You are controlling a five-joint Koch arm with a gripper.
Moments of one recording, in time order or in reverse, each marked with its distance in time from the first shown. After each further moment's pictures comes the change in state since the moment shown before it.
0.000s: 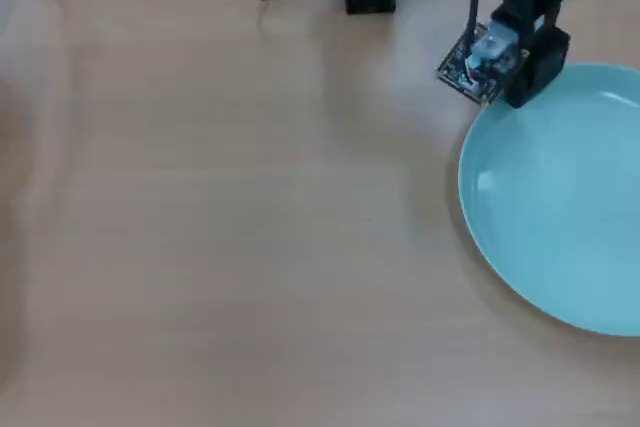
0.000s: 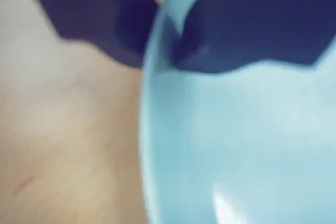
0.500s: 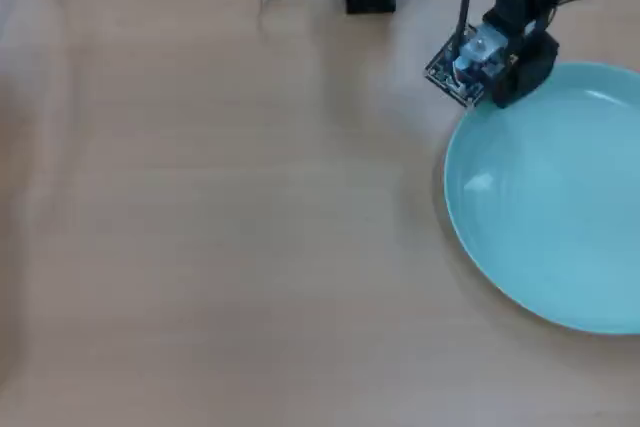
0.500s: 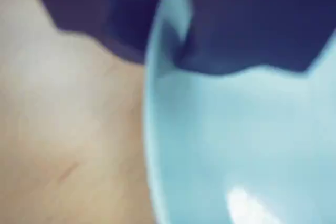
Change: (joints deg) arm 3.3 0.0 -0.3 6.2 5.0
